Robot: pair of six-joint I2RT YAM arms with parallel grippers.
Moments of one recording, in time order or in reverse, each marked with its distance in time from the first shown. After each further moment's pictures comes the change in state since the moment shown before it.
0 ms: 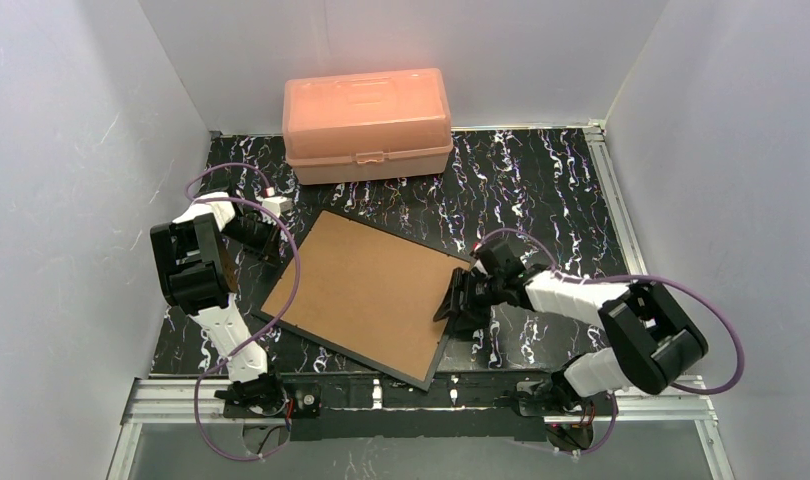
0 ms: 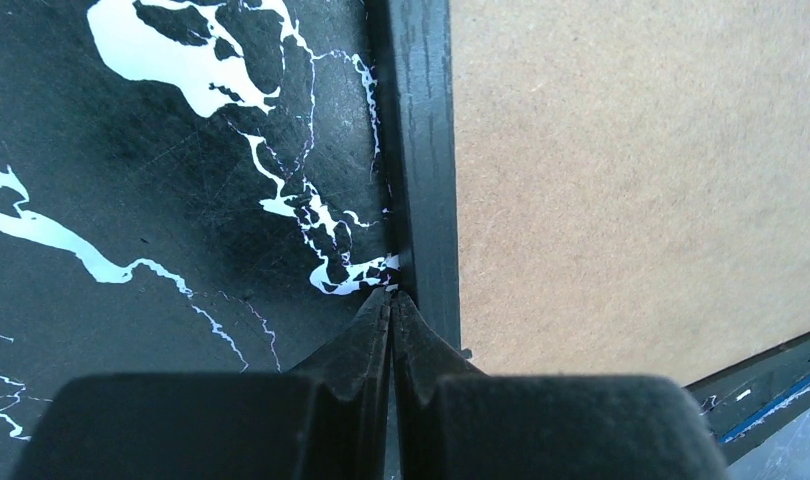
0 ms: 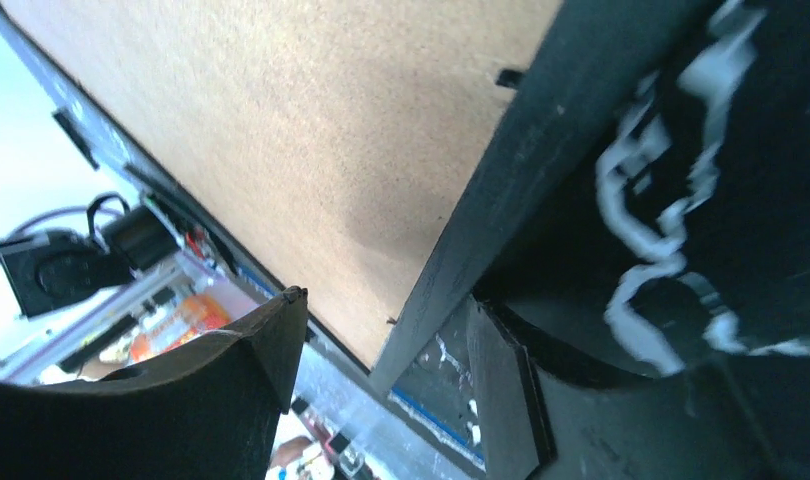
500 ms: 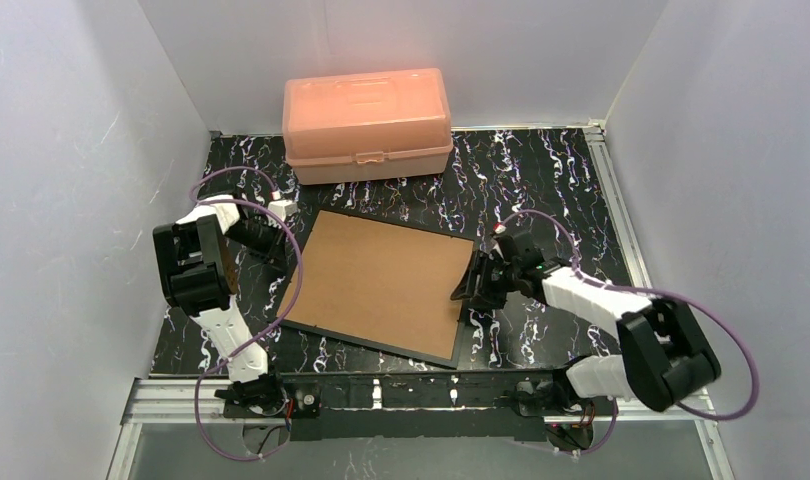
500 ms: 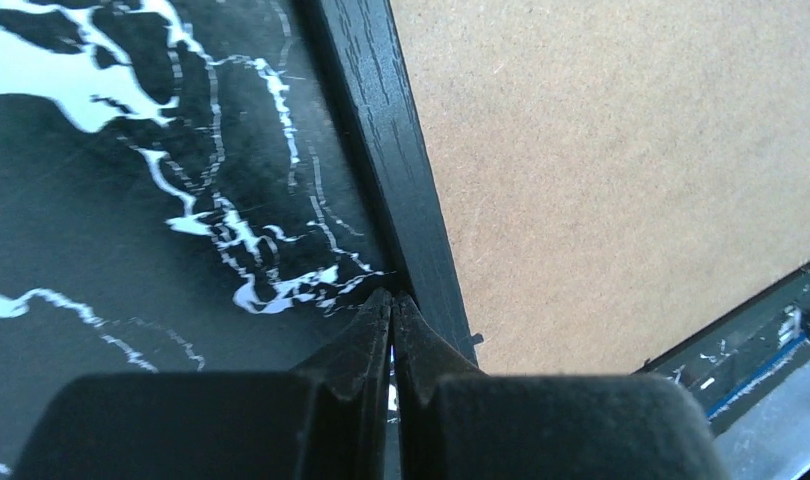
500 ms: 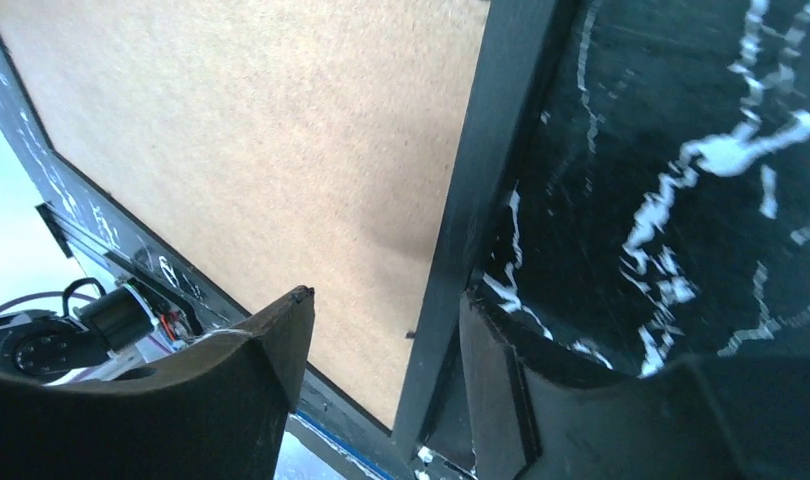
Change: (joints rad) left arm -0.017 -0.016 -0.034 0.006 0.026 -0.004; right arm -0.148 -0.020 0.076 -0.072 0.123 -0.169
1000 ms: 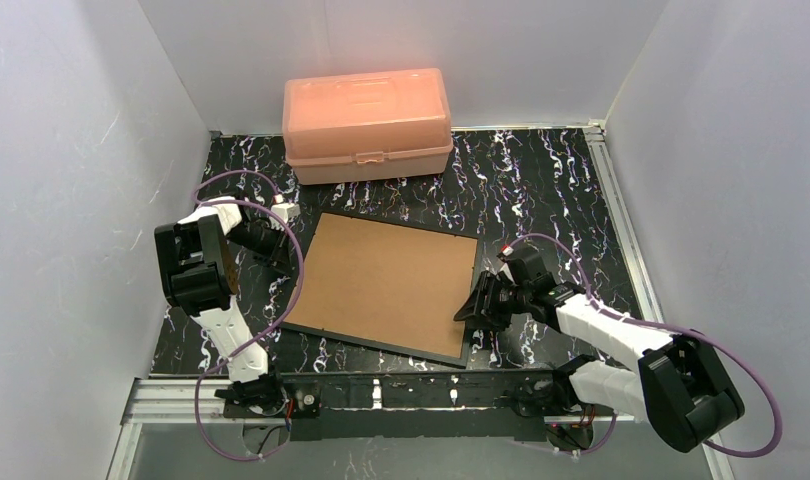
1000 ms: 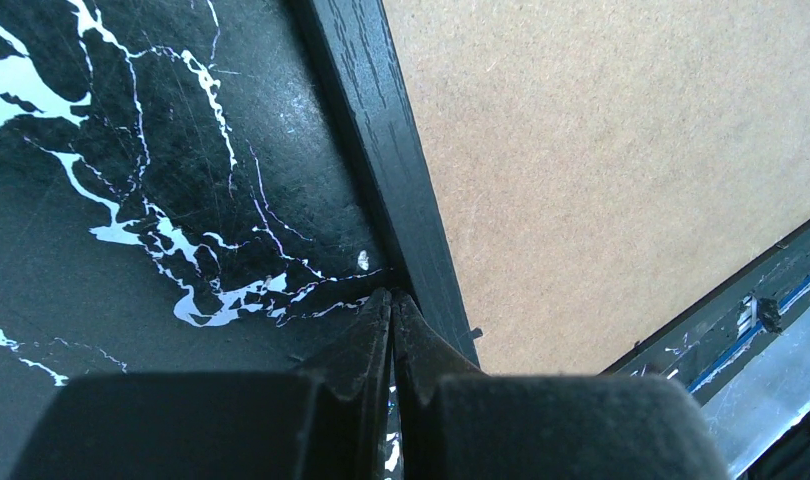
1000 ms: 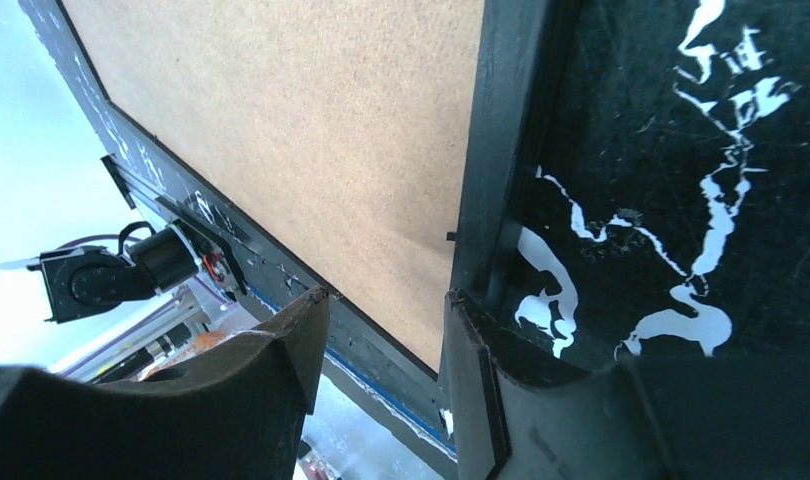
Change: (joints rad) left arm -0.015 0.000 -0.026 -0.027 0.040 -0.019; right arm 0.003 -0.245 -0.195 0.004 -0.095 0.128
